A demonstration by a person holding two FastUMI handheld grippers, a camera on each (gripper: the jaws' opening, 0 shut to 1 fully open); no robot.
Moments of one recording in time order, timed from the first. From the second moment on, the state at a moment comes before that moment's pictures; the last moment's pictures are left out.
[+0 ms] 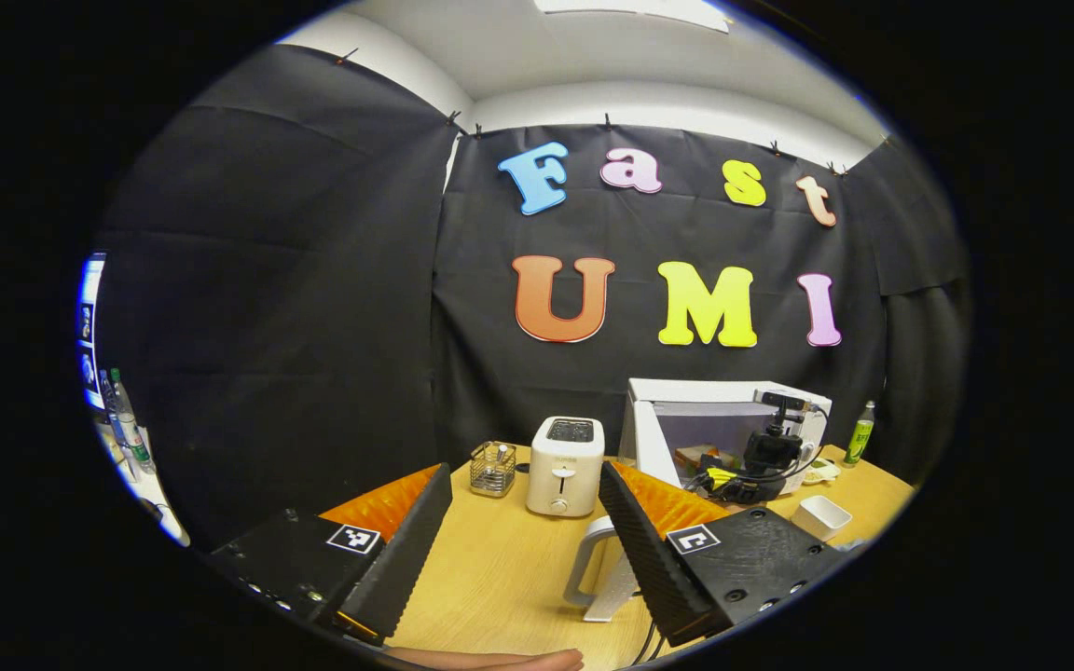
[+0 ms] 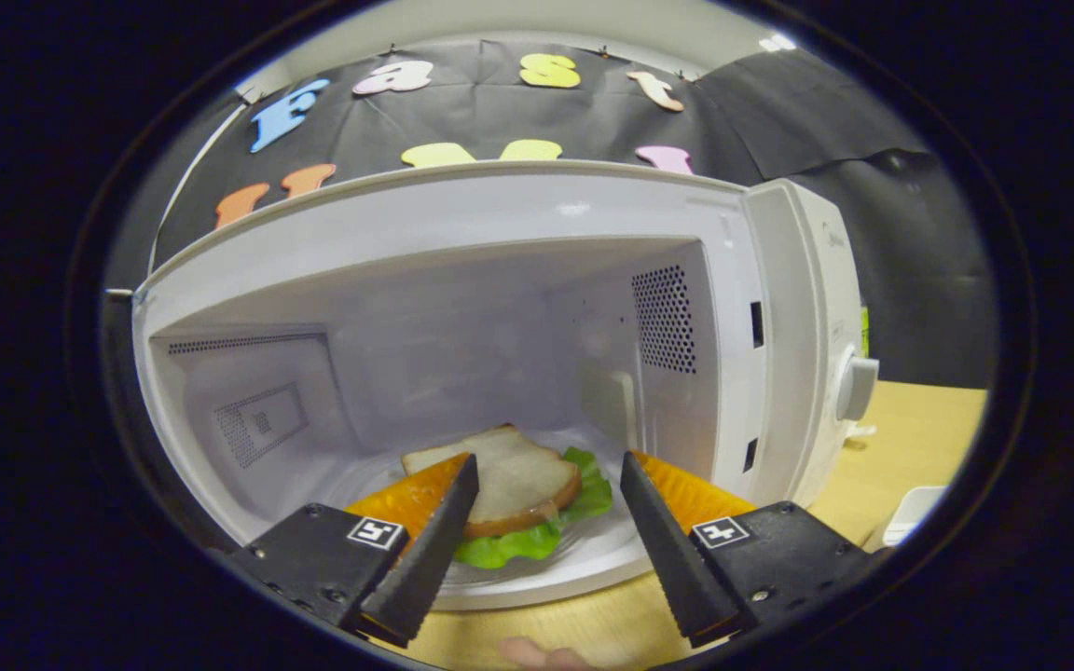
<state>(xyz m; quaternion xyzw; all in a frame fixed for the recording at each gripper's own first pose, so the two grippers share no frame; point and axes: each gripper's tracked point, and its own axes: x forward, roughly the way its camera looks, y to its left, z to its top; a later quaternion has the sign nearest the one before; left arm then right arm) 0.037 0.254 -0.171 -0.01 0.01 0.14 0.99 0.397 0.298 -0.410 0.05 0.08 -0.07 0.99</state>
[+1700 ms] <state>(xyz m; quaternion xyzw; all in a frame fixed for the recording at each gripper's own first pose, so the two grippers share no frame) 0.088 0.244 -0.261 -0.04 0.04 -0.01 1.00 0.004 0.051 -0.110 0.03 0.03 0.08 1.00</state>
